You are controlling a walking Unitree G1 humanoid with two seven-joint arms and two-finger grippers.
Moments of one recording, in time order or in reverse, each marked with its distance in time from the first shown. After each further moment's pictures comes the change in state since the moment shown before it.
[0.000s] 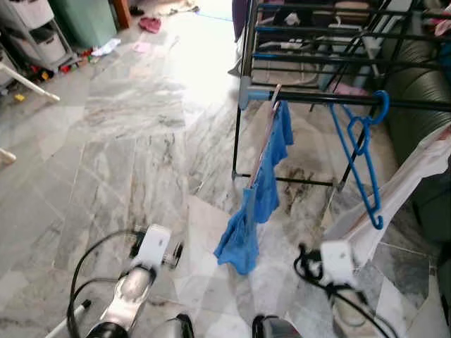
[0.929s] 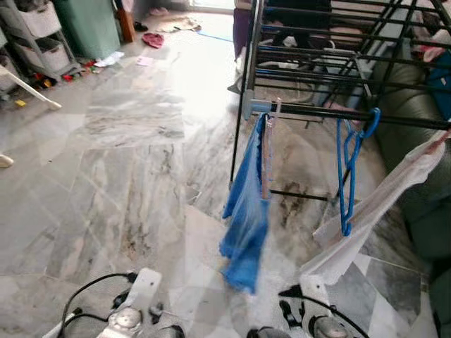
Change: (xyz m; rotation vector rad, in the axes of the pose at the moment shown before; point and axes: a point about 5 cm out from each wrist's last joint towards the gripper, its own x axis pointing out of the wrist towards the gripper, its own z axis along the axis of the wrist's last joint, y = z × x) left arm -0.031 -0.005 -0.075 0.040 0.498 0.012; right arm -0.013 0.027 -0.069 0.037 0.515 0.176
